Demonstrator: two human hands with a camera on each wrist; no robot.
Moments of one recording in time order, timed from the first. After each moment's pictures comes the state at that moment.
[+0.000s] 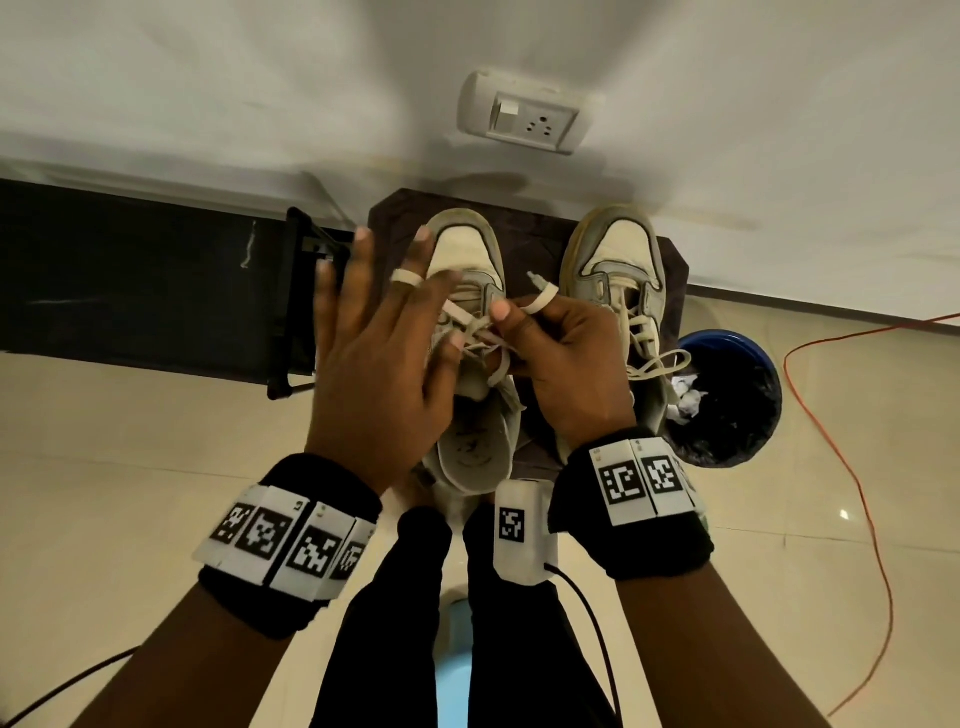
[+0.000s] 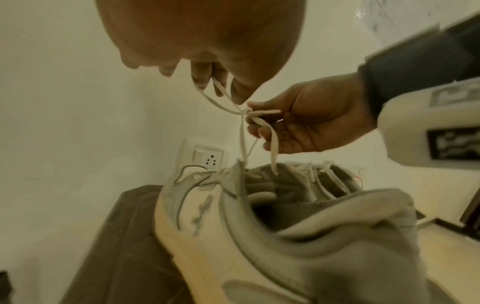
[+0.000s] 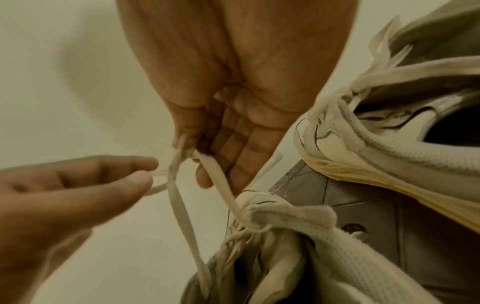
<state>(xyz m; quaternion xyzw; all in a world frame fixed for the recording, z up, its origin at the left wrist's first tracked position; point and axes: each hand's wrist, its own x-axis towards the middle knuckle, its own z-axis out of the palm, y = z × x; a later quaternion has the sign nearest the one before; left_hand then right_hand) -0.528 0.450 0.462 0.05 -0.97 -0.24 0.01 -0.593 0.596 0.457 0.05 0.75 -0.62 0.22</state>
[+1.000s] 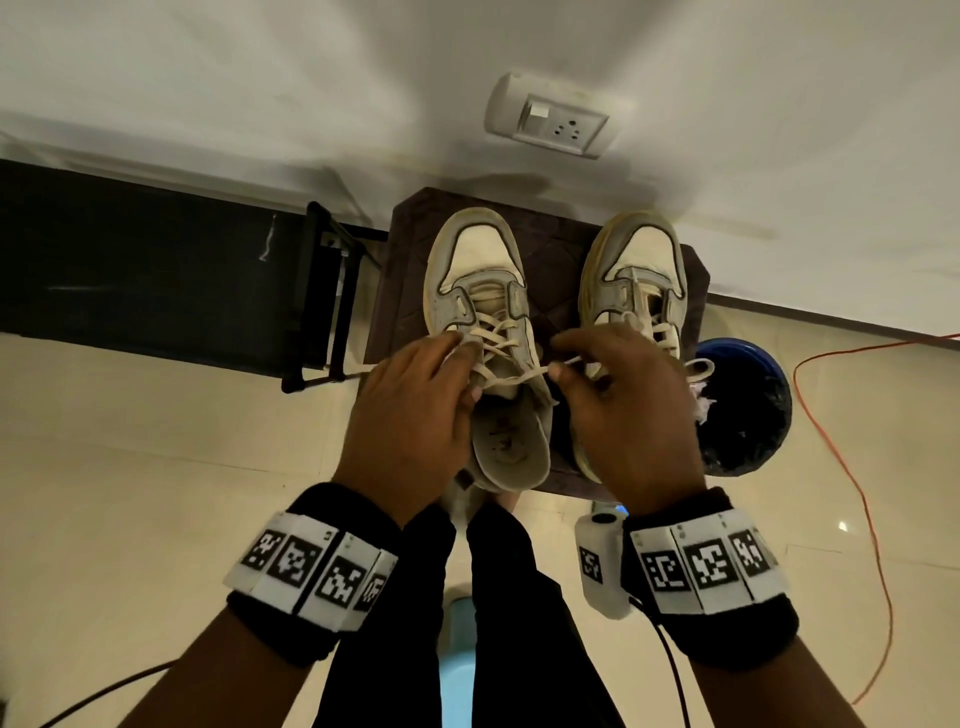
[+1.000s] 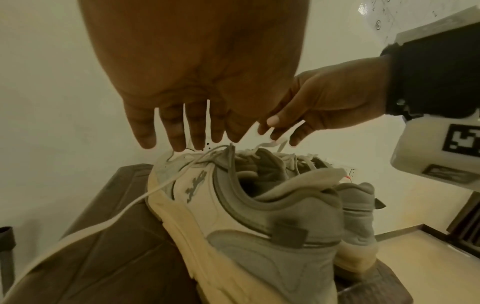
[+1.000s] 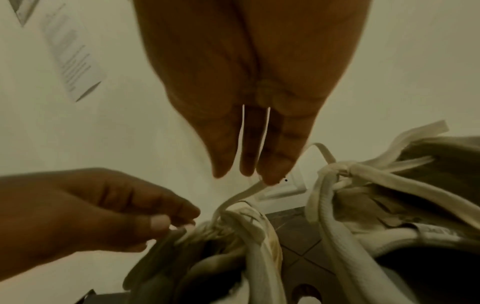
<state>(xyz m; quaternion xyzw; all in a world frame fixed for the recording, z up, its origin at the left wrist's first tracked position) -0.505 0.452 0.445 0.07 -0.95 -0.26 -0.15 -0.575 0.625 0.474 -0.11 0.93 -0.32 0.14</state>
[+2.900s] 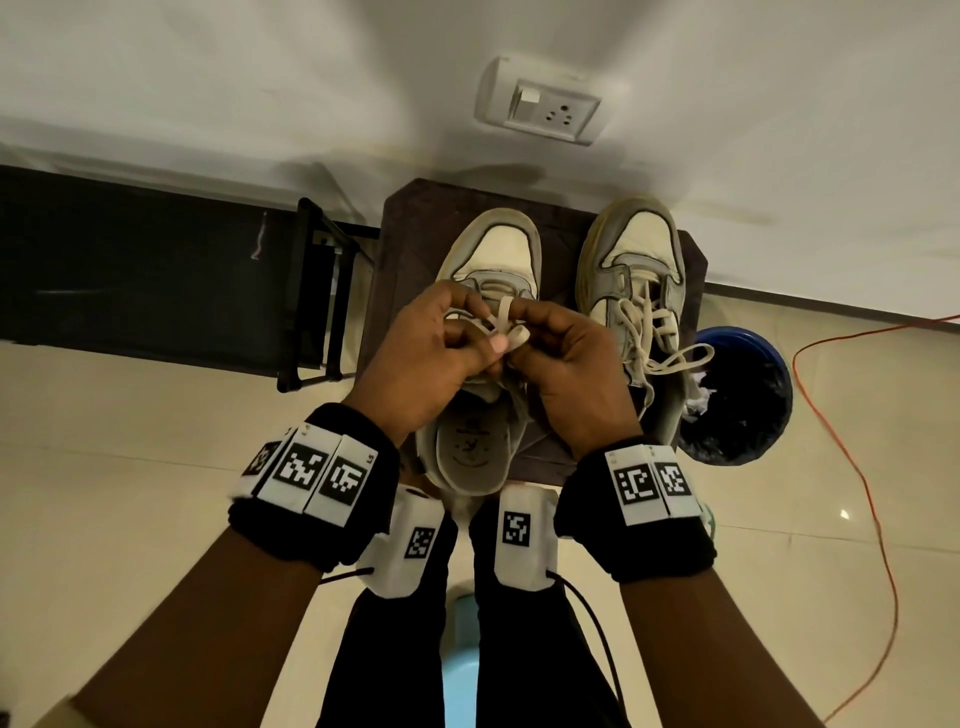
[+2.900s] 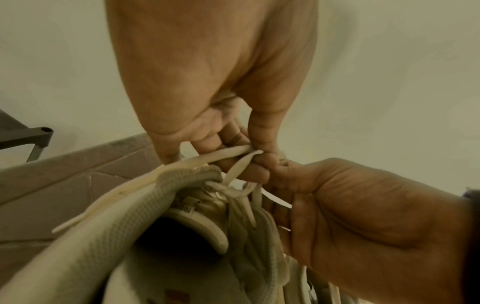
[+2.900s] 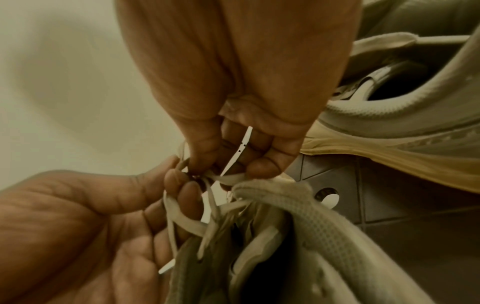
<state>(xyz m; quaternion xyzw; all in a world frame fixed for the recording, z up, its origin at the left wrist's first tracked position) -0.547 0.451 0.455 0.24 -0.65 -0.69 -0.19 -0.576 0.596 0.442 0.08 0.69 -0.66 0.29</state>
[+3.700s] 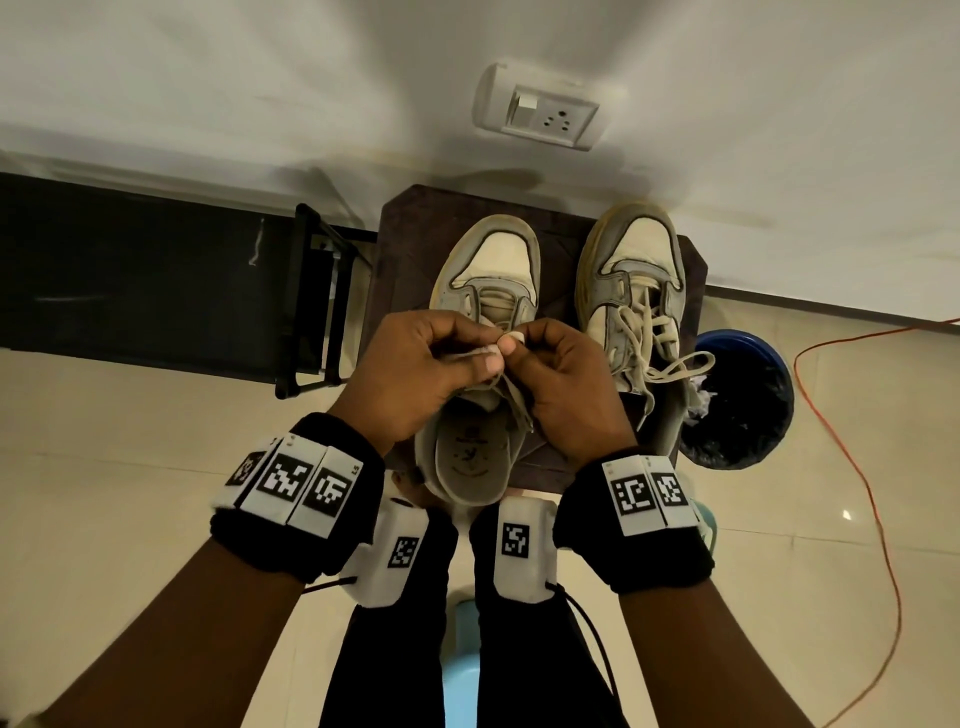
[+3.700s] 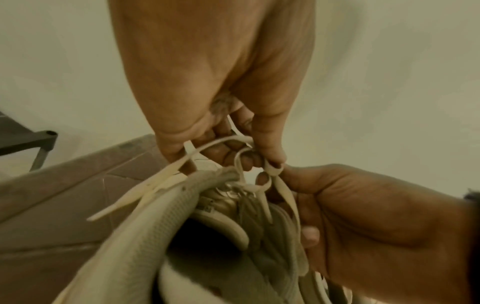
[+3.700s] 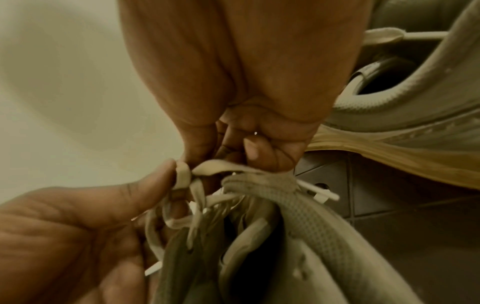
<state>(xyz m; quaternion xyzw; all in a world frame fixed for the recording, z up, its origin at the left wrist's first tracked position) -0.547 0.444 0.449 0.20 -0.71 -0.66 -0.17 -0.577 0.595 0.432 0.09 0.71 -0.62 0.31</state>
